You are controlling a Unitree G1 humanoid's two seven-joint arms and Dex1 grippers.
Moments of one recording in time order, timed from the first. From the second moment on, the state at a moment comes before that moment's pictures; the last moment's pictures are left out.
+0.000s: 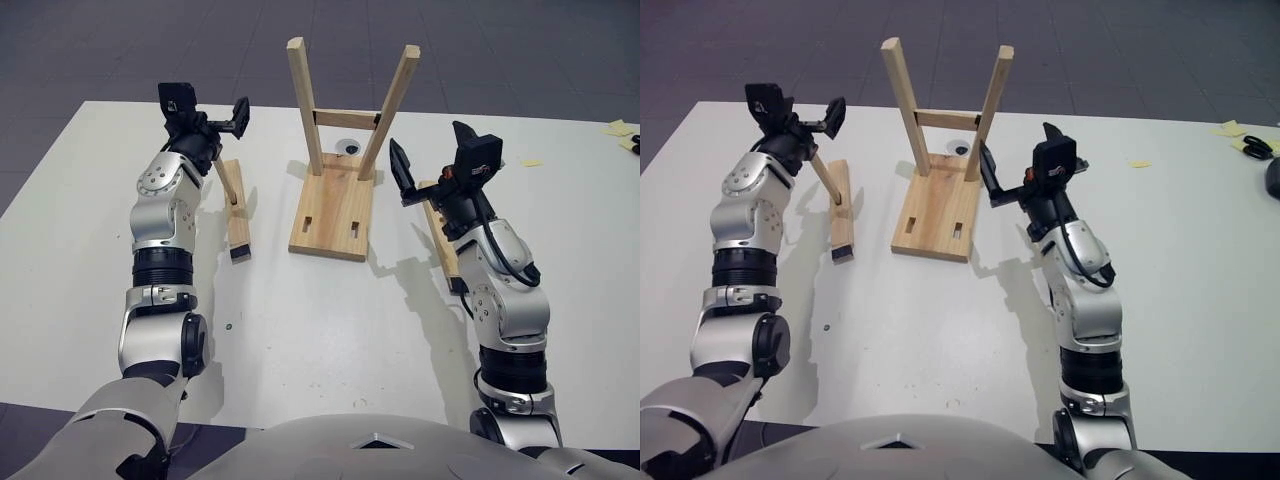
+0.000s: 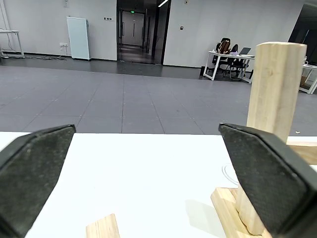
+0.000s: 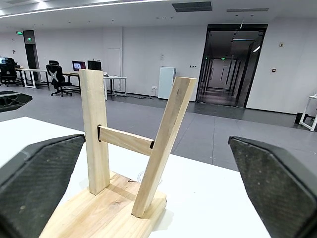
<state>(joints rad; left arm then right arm) -0.68 0.29 0.20 0.47 -0.27 0.21 -0.27 -0.20 -0.17 -0.01 -0.37 0.19 0.36 0.19</state>
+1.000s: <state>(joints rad) -0.80 0.32 0.16 0.73 -0.22 0.14 -0.33 -0.18 -0.16 -0.01 -0.37 0.20 0.36 0.19</state>
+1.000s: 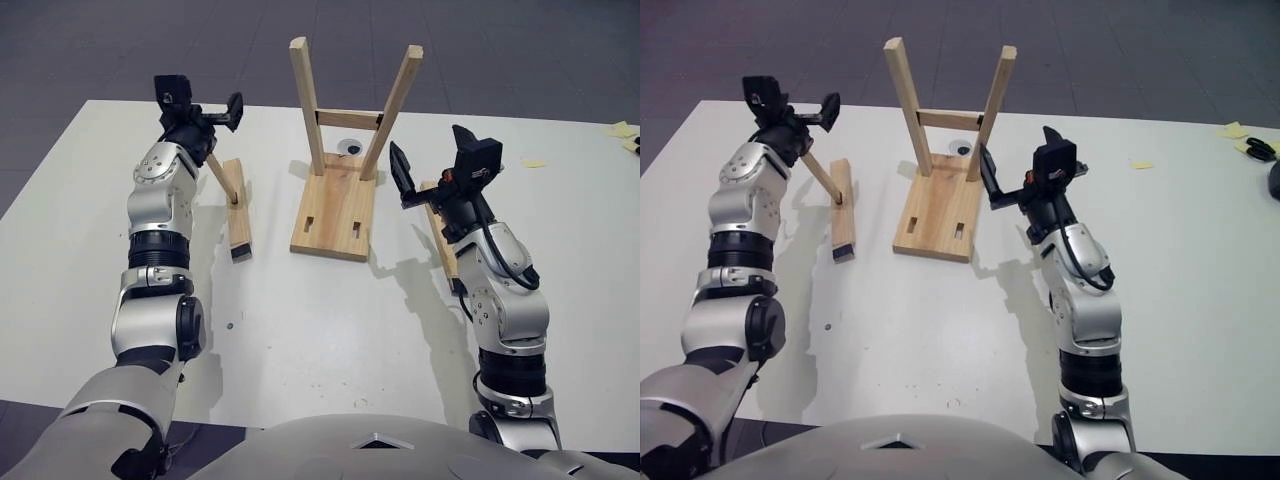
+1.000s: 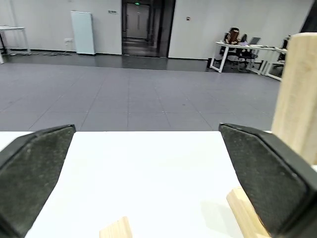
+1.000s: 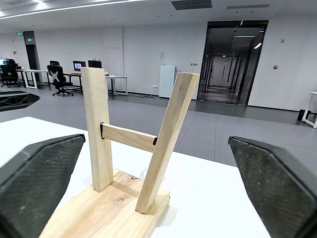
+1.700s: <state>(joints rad) -0.85 0.35 0.27 0.40 -0.32 0.35 -0.25 -0.14 -0.16 0.02 -0.38 0.20 0.36 0.22</state>
